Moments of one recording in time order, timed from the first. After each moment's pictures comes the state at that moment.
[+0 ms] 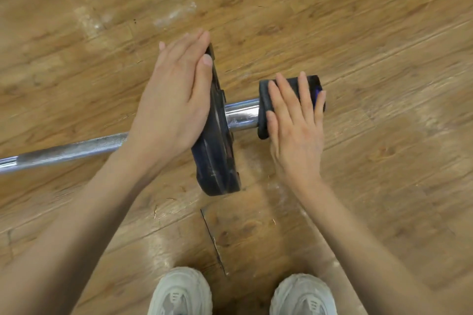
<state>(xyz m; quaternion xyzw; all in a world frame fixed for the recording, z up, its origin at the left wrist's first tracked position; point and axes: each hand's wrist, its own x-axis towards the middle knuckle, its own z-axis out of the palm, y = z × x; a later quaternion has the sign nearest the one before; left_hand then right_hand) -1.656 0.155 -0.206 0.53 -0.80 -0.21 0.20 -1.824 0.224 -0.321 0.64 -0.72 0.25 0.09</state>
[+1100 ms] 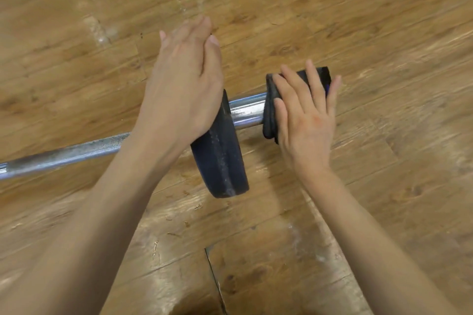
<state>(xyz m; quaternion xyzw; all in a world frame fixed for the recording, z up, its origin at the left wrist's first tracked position) -1.677 0.092 -0.198 0.61 -0.74 -0.23 0.19 -1.834 0.142 -0.328 0.65 -0.69 0.29 0.09</state>
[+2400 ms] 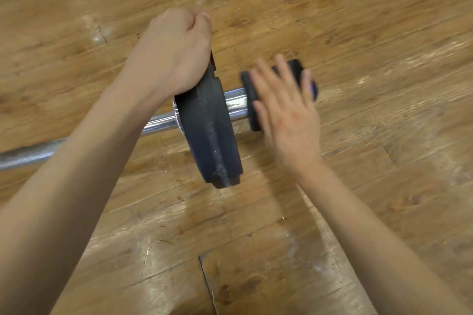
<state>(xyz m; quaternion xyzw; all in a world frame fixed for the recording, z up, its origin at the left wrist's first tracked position) -1.680 0.044 -0.190 0.62 -0.72 -0.27 0.15 -1.832 0.121 -0.330 0.72 -0.63 0.26 0.11</state>
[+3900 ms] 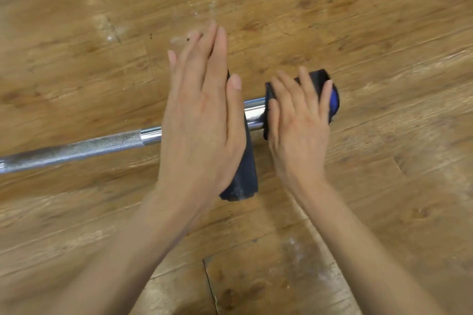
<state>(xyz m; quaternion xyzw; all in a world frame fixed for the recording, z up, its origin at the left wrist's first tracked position) -1.674 0.123 -0.227 0.55 -0.77 -0.13 0.30 -1.813 0.128 -0.315 0.65 -0.70 0.28 0.08</state>
